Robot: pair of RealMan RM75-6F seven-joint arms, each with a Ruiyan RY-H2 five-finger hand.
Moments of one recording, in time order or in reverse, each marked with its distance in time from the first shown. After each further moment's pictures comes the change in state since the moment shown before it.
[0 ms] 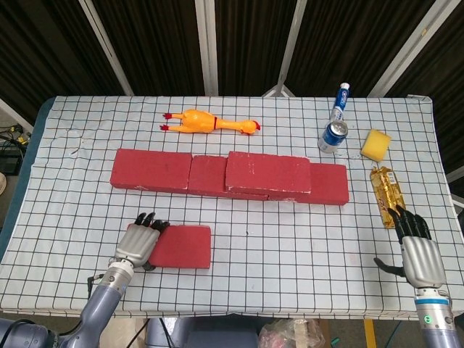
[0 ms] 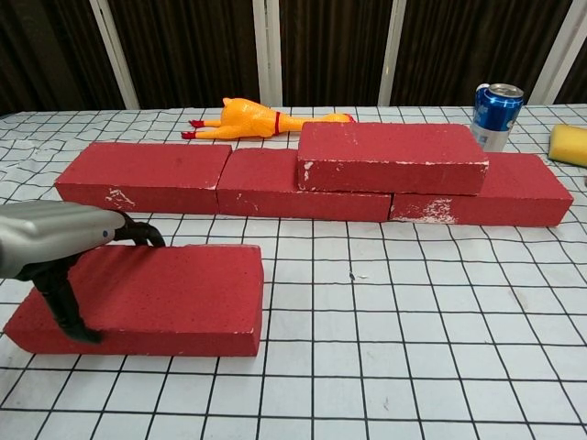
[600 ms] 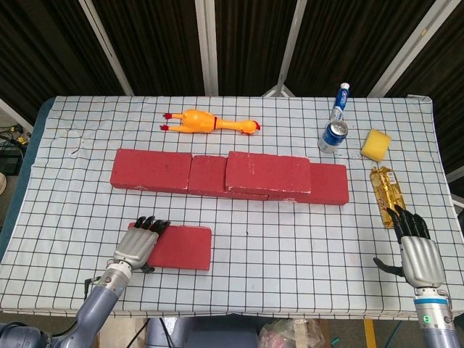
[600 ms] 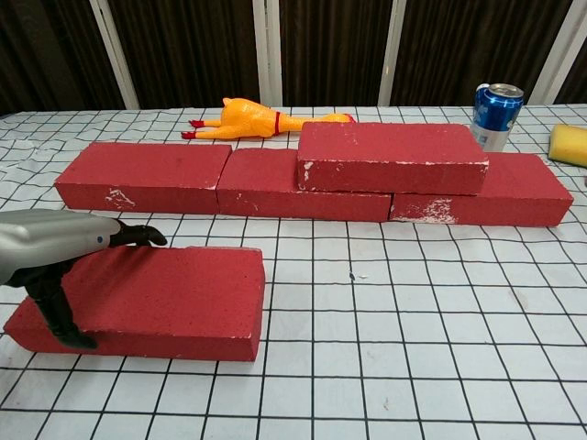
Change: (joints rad) left arm 0.026 0.036 -0.007 -0.019 0.003 -0.072 -0.038; right arm 0.005 -0.002 -0.007 0.007 -0.008 -0.003 -0.005
